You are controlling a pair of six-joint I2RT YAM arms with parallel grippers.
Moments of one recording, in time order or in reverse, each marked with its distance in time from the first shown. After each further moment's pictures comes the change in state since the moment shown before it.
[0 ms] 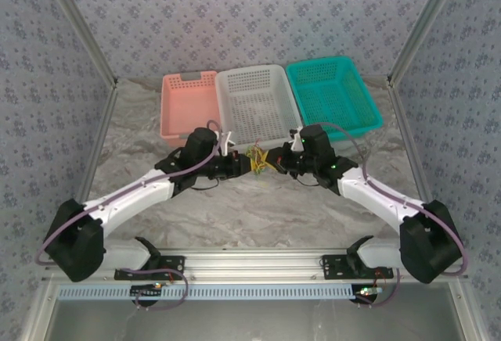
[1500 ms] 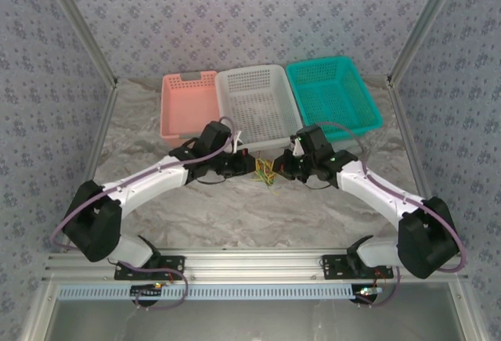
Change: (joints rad) left arm -0.021 0.174 0.140 -0.136 -0.016 0.056; right arm -0.010 0.039 0.089 -0.311 0.044 -0.216
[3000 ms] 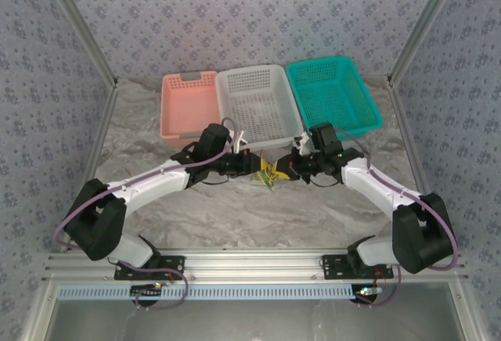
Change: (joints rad) left arm -0.004 0.022 -0.068 0.235 0.114 -0.049; right arm -0.131 0.039 -0.032 0.033 -0.330 0.027
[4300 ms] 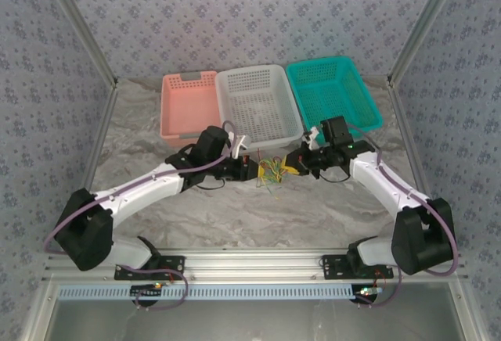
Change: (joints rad) left arm -0.026 -0.090 0.011 -0.167 -0.027 0.170; right arm -0.101 -0.019 0.094 -0.204 -0.022 -0.119
